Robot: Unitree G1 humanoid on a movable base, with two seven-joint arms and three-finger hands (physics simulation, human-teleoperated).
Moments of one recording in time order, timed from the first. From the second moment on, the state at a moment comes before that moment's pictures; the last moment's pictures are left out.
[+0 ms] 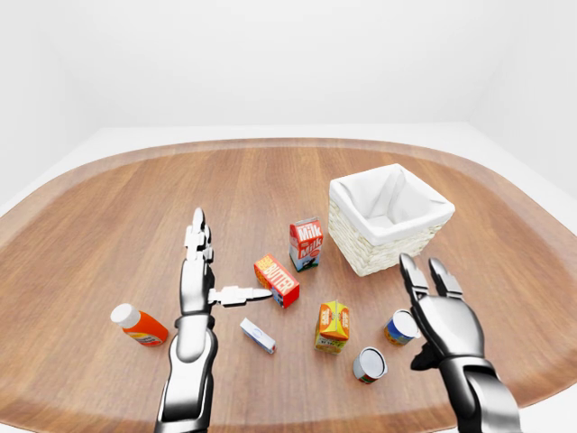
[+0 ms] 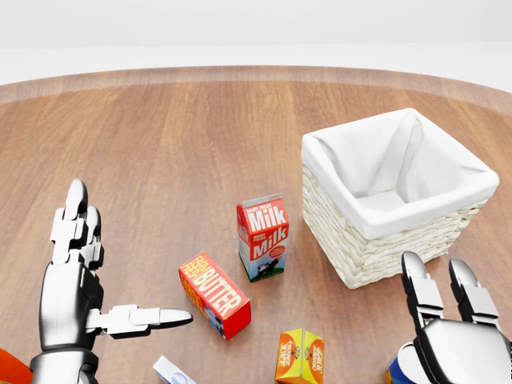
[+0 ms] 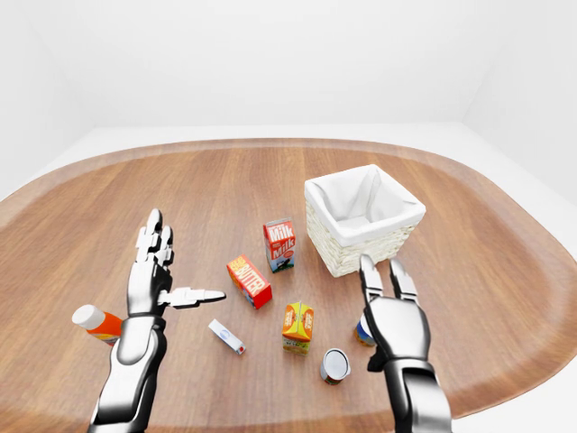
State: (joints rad) left arm 0.05 0.01 0.03 -0.16 0.08 -0.09 0.06; right arm 0.38 -0.05 -0.18 -0.46 -1.30 -0.09 0.22
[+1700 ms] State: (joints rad) left arm 0.05 0.01 0.03 -0.16 0.08 -0.09 0.06; right arm 0.26 -0.16 -0.16 -0.07 -1.27 -0.09 0.07
